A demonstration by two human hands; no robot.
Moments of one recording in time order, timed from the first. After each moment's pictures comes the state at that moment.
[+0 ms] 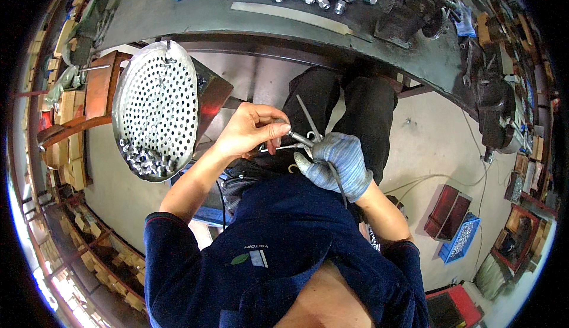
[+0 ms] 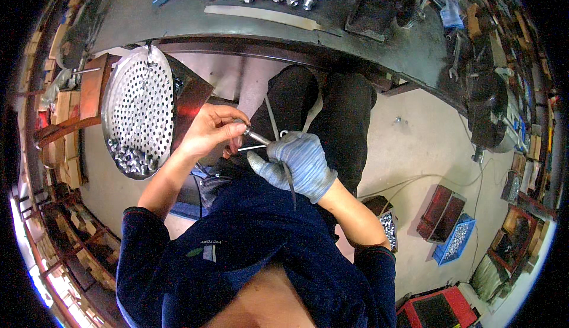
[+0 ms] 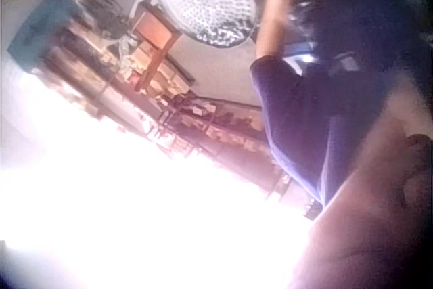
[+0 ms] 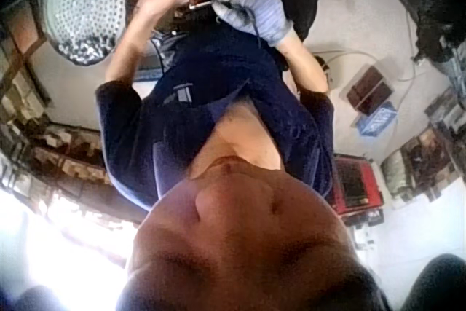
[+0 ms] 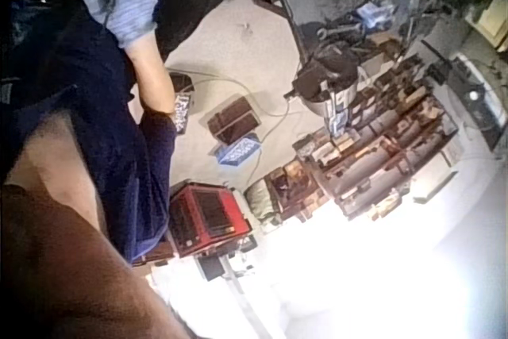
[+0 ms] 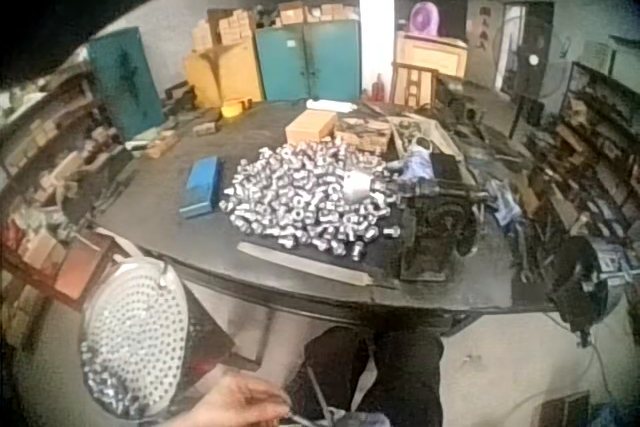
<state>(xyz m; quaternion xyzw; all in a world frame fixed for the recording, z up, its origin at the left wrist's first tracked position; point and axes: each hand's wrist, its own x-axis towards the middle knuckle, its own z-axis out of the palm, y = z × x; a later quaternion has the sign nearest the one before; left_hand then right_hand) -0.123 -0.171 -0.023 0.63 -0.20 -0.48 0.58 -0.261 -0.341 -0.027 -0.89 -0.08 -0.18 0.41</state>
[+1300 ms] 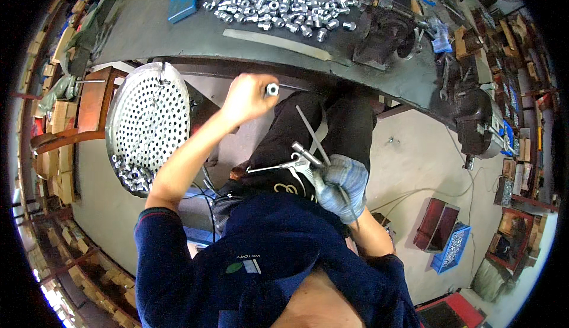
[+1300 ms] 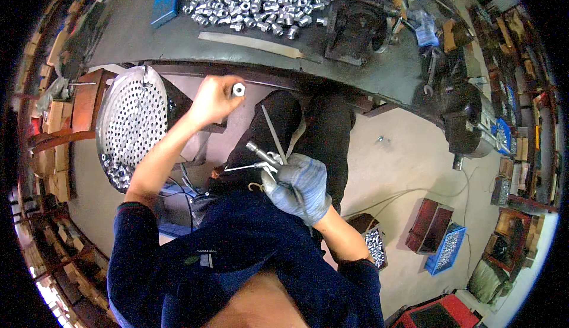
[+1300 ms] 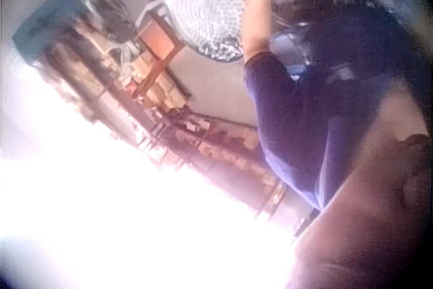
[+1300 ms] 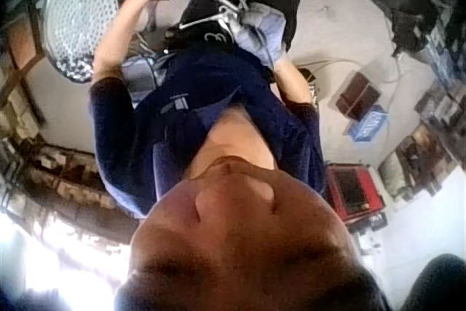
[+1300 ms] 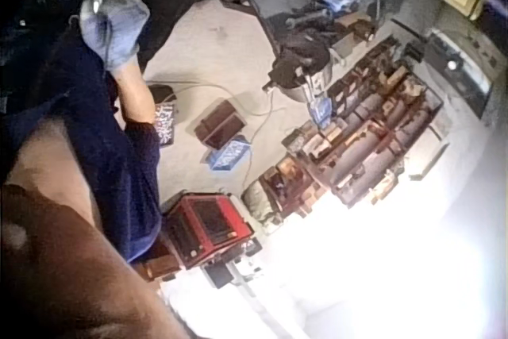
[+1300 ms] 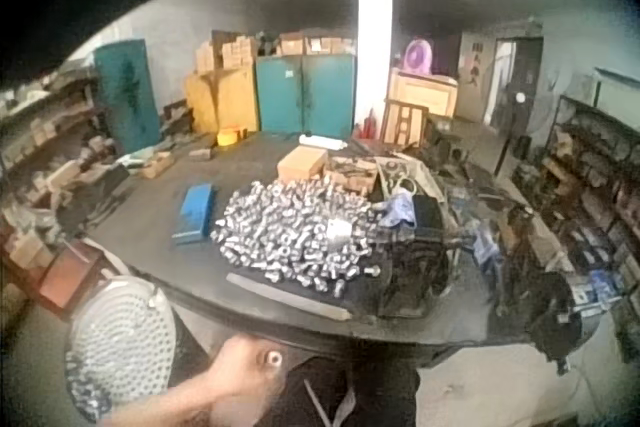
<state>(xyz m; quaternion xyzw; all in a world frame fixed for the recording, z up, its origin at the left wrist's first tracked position) -0.052 -0.233 -0.047 0.82 -0.45 -0.04 0.35 -0.286 -0.349 -0.001 -0.89 0.02 -0.28 0.35</state>
